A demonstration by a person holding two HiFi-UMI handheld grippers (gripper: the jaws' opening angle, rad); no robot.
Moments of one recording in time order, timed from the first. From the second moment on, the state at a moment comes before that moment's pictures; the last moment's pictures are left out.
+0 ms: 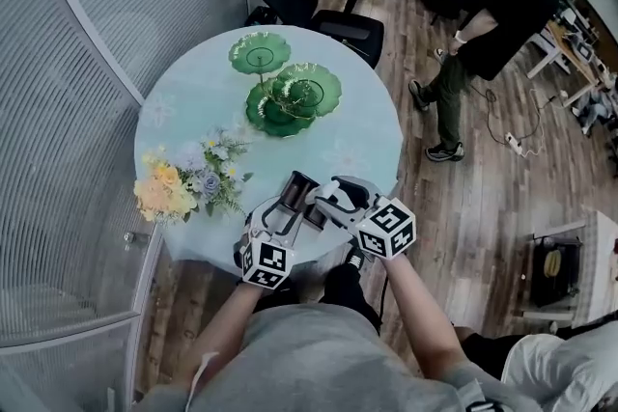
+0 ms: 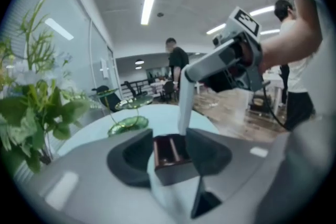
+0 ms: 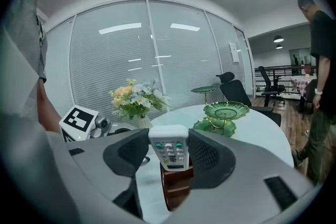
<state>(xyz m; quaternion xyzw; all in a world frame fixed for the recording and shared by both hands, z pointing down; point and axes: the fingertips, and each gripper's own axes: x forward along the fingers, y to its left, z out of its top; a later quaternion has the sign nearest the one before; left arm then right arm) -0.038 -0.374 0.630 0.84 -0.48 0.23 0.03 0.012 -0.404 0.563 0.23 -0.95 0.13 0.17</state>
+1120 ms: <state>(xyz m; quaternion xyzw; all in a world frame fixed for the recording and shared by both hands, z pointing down) -0.033 -0.370 0.648 0.84 -0.49 0.21 0.10 0.022 -0.396 0.695 0.15 -0.91 0.12 0.36</state>
